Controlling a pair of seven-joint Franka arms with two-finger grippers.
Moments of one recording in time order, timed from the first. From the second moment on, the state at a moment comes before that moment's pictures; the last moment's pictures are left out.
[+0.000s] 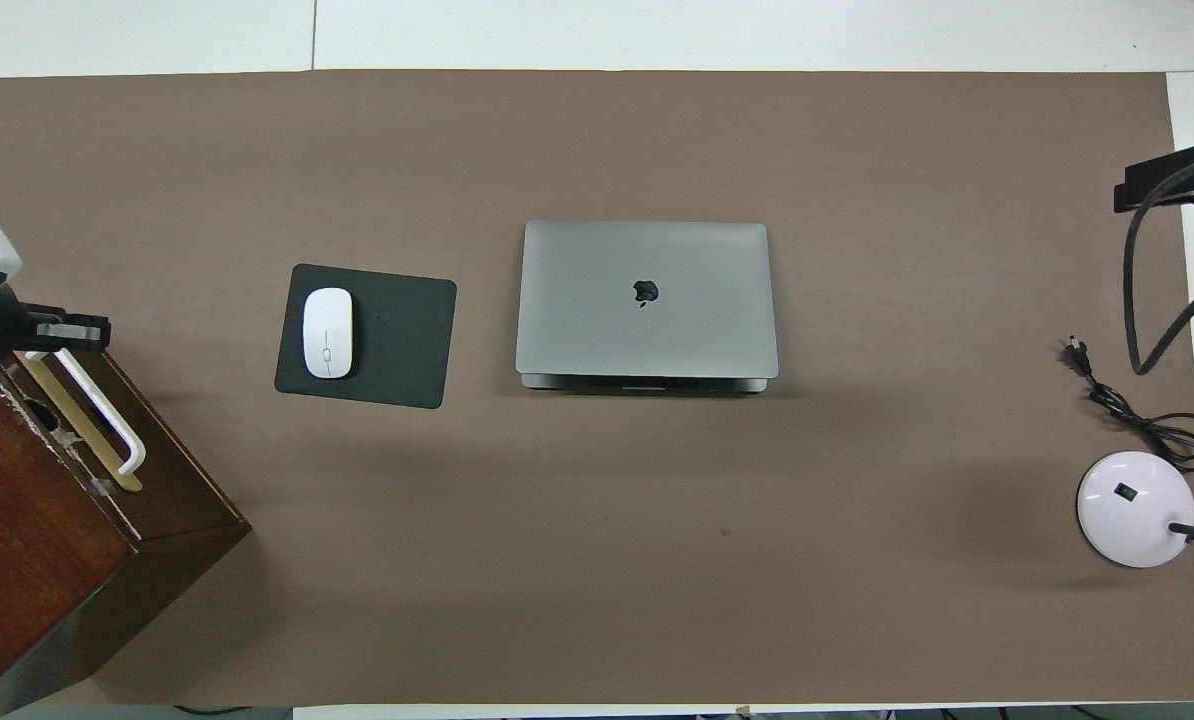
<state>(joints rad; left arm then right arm) -0.06 -0.15 0.03 -1.89 0.01 1.85 0.14 -0.07 0.10 0.02 -1.45 -0.03 1.71 -0.03</state>
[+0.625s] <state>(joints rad) -0.04 -0.15 0.04 -1.77 0.01 1.71 0.14 -0.07 0.09 0.02 -1.45 -0.03 1.70 -0.03</state>
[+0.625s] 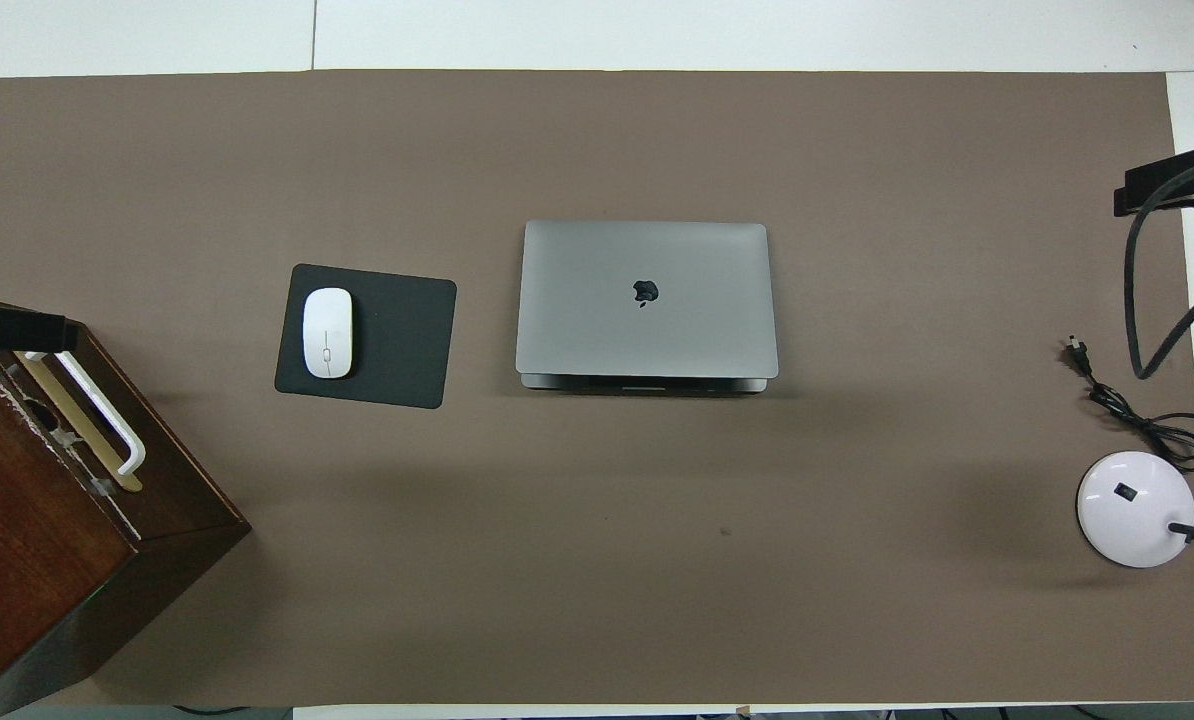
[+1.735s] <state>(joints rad) -0.06 -0.09 0.03 -1.65 0.01 1.57 0.06 -0.07 0.09 0.02 -1.45 -0.03 1.70 -0.03</state>
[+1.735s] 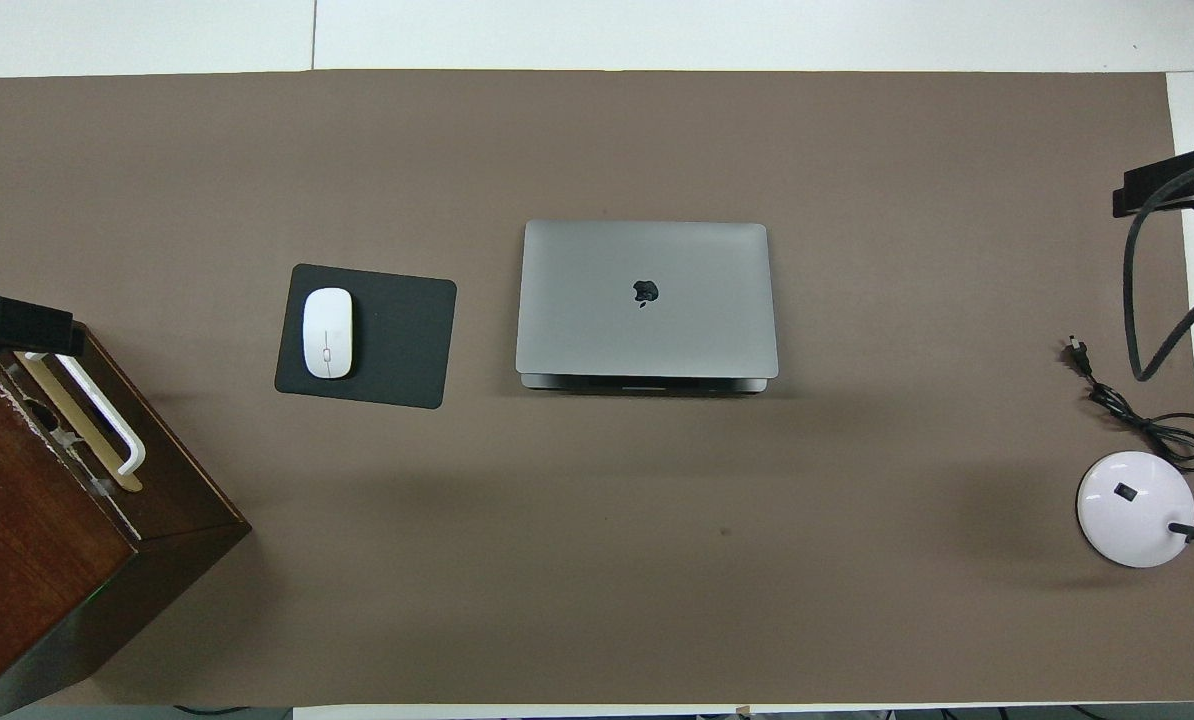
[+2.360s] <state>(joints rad) -0.06 -0.09 0.03 -1.65 0.01 1.57 0.05 -0.07 0.09 0.02 -1.47 -0.03 1.65 -0.03</state>
